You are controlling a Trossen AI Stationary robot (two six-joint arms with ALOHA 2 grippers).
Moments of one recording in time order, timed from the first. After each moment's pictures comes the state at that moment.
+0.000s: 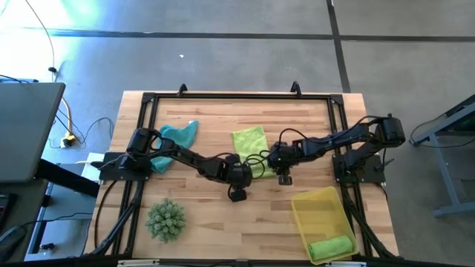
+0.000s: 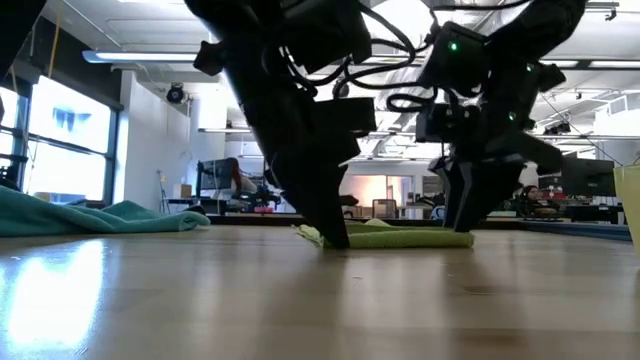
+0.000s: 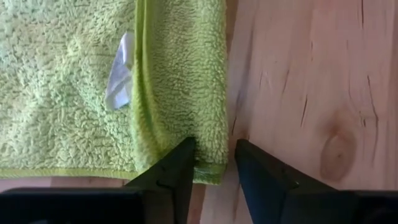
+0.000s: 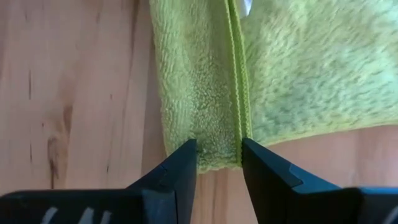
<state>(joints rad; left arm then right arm) -0.08 2.08 1.28 -0.33 -0.23 -0.30 0.00 1.55 0.72 -0.29 -0.02 -0.07</state>
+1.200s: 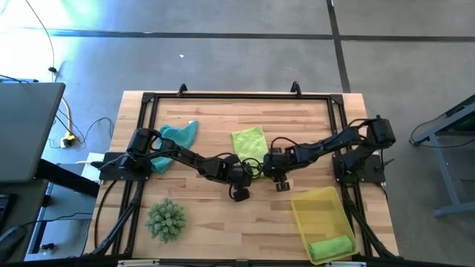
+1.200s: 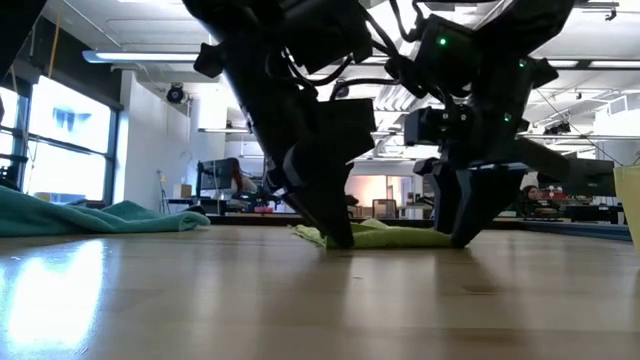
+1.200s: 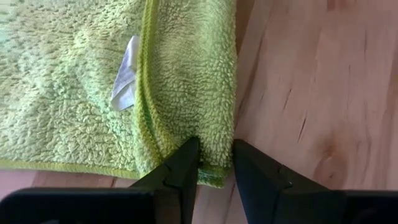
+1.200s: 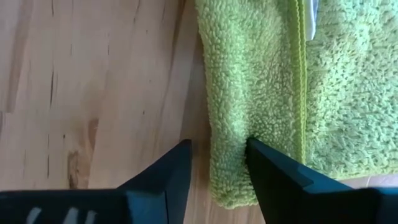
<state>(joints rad) -0.08 2.08 1.27 -0.31 -0.22 -0.42 0.07 1.68 0.81 -0.32 0.02 -0.11</state>
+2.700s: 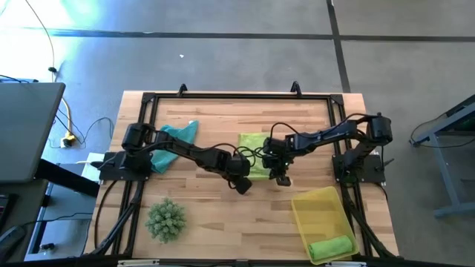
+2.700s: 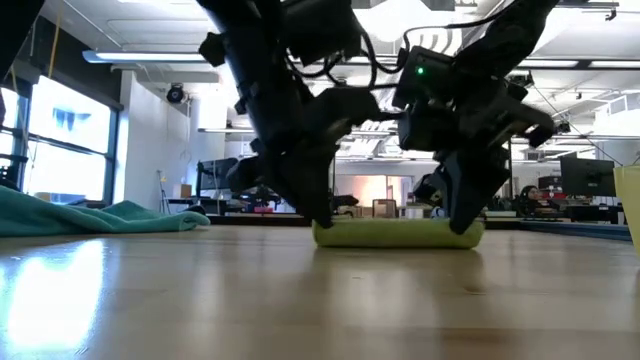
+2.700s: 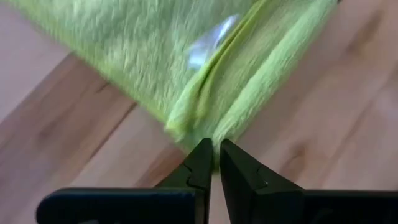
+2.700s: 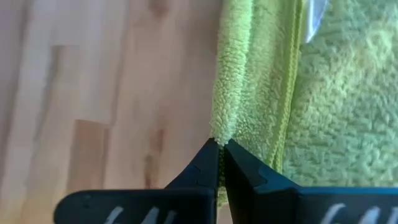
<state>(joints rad) -0.01 1.98 1.27 -0.43 -0.06 -0.84 -0.08 1.67 0.80 -0.32 -0.45 -0.09</state>
